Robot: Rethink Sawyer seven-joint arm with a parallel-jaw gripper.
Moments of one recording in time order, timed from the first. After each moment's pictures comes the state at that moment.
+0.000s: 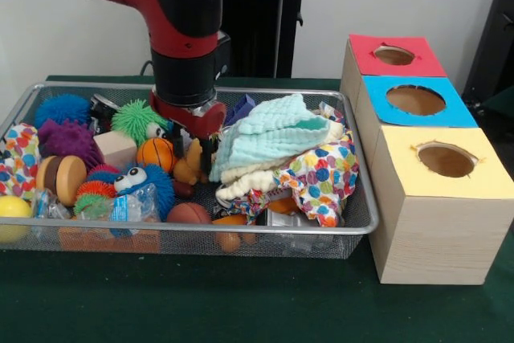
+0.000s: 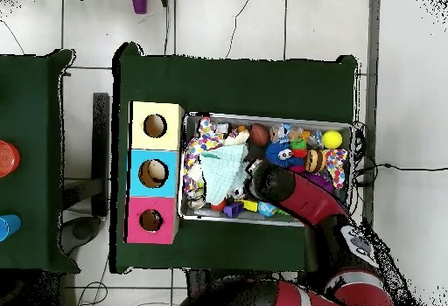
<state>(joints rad) -0.40 -0.44 -0.06 1.73 0.12 0.30 1.91</state>
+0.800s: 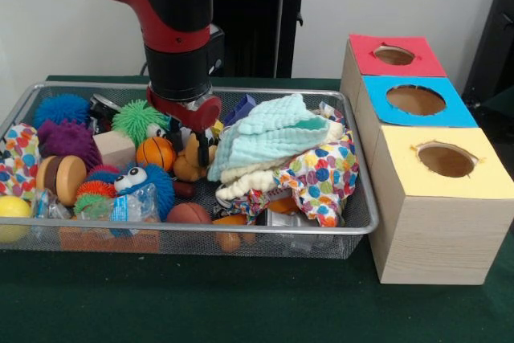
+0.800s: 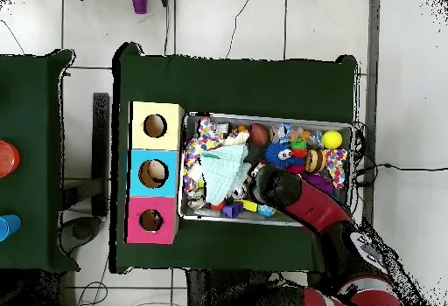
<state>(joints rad) -0.45 -0.45 -0.03 1.76 0.12 0.30 1.91</state>
